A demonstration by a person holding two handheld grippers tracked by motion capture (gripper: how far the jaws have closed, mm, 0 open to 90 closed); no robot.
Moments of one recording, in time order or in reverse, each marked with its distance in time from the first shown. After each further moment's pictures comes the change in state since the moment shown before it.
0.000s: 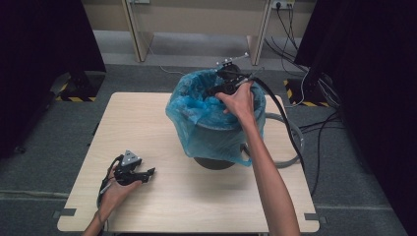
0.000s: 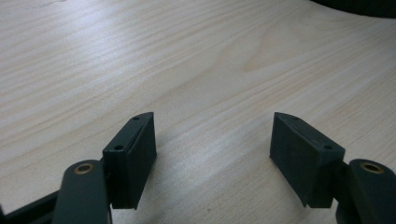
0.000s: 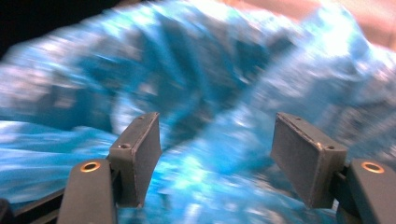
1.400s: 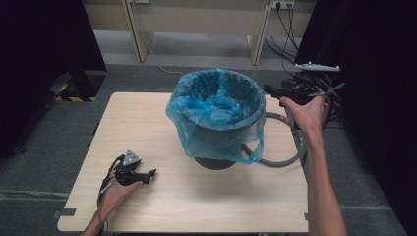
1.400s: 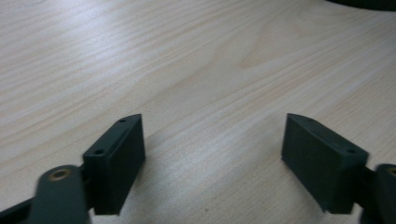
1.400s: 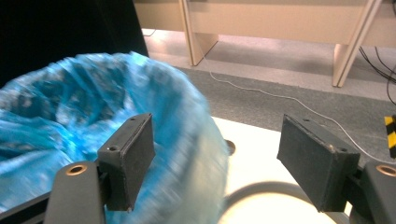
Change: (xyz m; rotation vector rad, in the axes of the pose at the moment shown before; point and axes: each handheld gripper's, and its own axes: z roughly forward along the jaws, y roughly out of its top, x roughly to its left) left arm -0.001 0.001 0.002 0.026 0.001 0.010; right arm -0.106 -0.076 -0.125 -0.298 -0.041 0.143
